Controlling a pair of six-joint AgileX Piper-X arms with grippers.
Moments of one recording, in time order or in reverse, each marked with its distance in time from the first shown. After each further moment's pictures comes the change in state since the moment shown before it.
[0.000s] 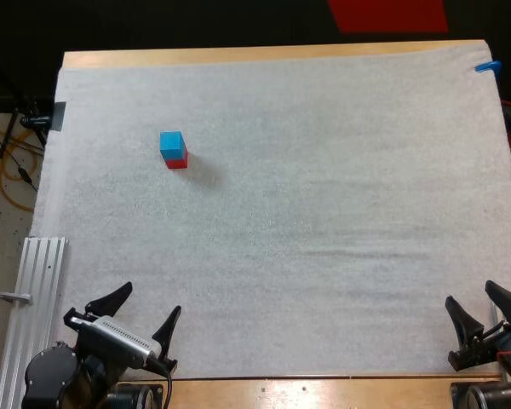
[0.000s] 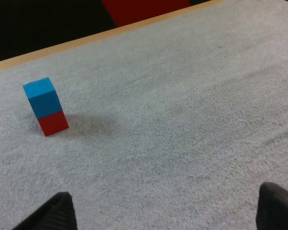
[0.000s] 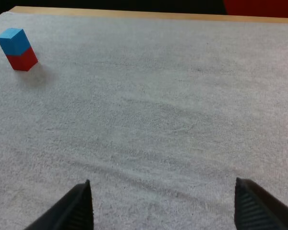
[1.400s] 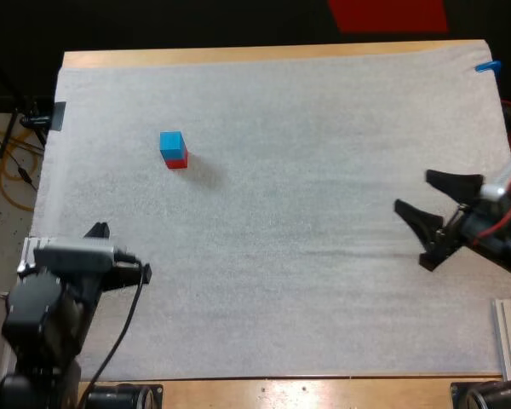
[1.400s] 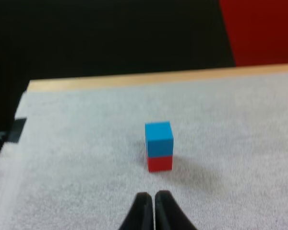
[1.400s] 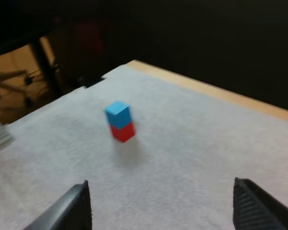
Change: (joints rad) left arm 0.000 0.446 -0.216 -0.238 -0.368 -0.201; right arm 0.116 0.726 -0.268 -0.538 -0.293 -0.073
